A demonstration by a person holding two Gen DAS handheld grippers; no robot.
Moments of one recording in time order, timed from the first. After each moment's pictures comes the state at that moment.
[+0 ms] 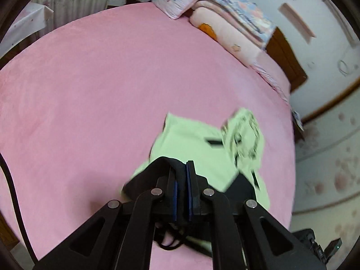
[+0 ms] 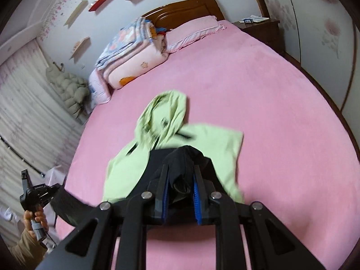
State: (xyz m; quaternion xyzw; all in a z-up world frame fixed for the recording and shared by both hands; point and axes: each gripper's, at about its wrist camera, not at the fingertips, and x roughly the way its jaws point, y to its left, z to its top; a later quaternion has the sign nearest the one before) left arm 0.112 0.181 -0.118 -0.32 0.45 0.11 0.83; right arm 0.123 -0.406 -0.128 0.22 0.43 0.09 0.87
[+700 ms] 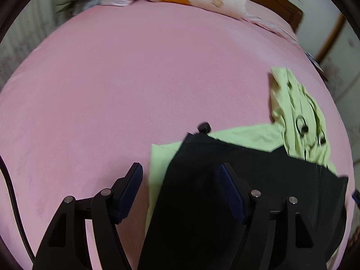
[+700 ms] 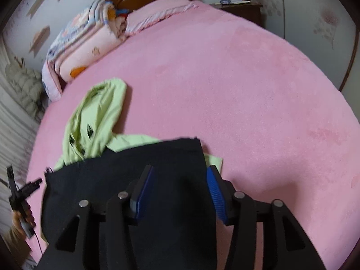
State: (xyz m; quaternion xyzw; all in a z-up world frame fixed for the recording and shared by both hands) left arm 0.306 0.167 -0.295 -0.11 0.52 0.04 0.85; right arm 0.262 -0.413 -0.290 0.18 0.49 0.00 0.85
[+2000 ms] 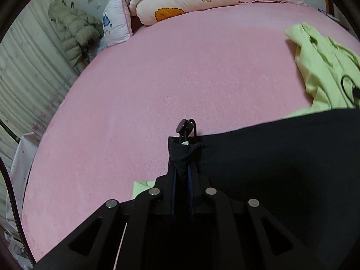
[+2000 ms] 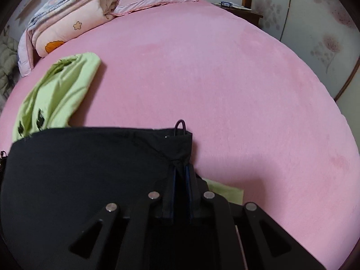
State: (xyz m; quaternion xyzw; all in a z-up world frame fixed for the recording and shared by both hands) left arm 0.355 0.097 -0.348 0.12 0.48 0.17 0.85; right arm 0.313 -0.374 -0.348 0.06 0.51 -0.08 0.86
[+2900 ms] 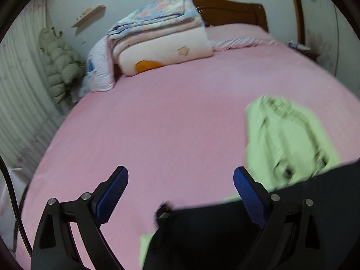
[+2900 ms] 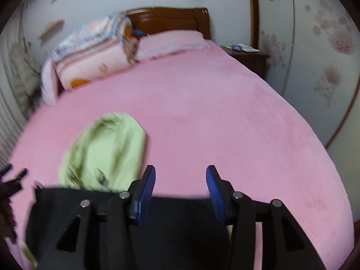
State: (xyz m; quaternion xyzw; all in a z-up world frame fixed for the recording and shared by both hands) left arm 0.385 0.061 -0.217 0.10 0.38 0.06 0.92; right arm 0.327 -0.341 -0.203 0.08 0.39 -0.03 0.92
